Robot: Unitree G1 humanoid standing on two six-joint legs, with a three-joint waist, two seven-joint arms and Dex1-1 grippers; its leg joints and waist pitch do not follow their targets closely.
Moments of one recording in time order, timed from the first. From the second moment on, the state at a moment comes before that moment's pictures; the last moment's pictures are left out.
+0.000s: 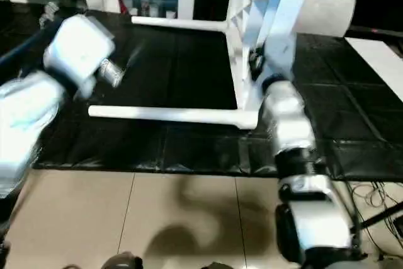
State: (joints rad) left arm -0.59 0.54 -0.18 -0.30 0.19 0.27 -0.29; right arm -0.77 -0.20 -0.10 0.66 0.03 0.10 -0.01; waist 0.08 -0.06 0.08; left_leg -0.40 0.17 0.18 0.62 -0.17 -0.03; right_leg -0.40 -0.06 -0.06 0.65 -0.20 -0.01
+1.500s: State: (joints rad) left arm -1.14 0.50 -0.27 0.61 0.53 -0.19 -0.04; right arm -0.81 -0.36 -0.02 0.79 -0.02 0.11 0.07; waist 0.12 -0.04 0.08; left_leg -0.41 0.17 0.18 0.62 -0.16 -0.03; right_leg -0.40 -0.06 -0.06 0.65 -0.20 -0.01
